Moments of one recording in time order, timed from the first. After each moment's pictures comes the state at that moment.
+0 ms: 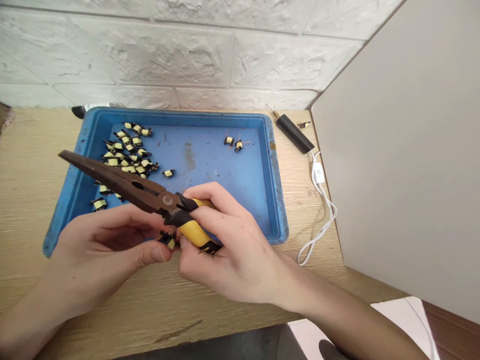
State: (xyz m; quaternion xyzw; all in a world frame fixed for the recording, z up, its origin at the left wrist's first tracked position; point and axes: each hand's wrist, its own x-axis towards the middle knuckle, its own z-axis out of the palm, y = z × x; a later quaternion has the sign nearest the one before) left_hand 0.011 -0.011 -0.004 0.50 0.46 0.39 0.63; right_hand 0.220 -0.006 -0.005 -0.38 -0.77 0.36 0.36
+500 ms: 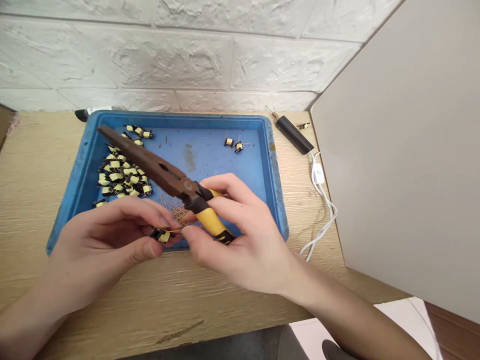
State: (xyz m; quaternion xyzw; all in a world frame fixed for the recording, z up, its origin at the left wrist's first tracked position) left_hand 0.005 -0.009 -0.006 0.48 0.43 0.42 0.64; right_hand 0.232 0.001 0.000 -0.41 -0.77 0.32 0.37
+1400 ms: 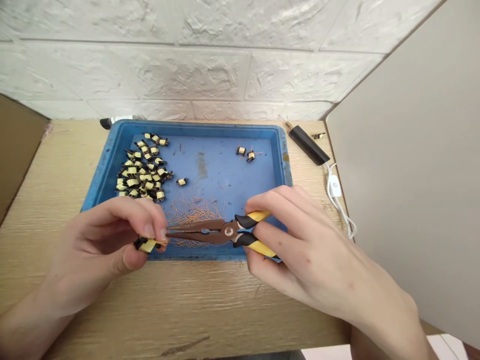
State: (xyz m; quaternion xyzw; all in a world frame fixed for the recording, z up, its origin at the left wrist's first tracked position) left_hand -0.004 -0.003 -0.014 0.53 0.35 0.49 0.60; right_hand 0.287 0.014 0.017 -0.30 -0.93 0.06 0.20
